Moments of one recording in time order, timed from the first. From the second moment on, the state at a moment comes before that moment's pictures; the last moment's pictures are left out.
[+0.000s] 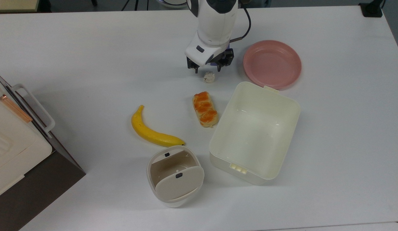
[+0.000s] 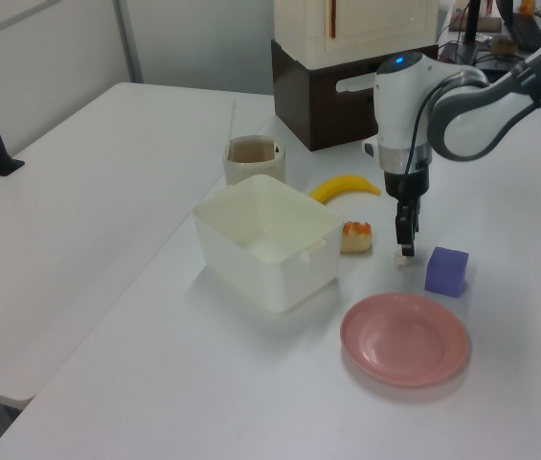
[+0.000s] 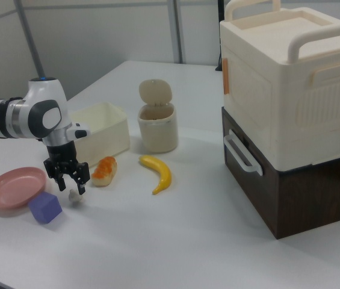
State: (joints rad) arm 0.27 0.18 -0.01 -2.07 -0.03 2.14 0.14
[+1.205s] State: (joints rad) arm 0.28 0.20 -0.01 -1.86 -0.11 2.15 0.20
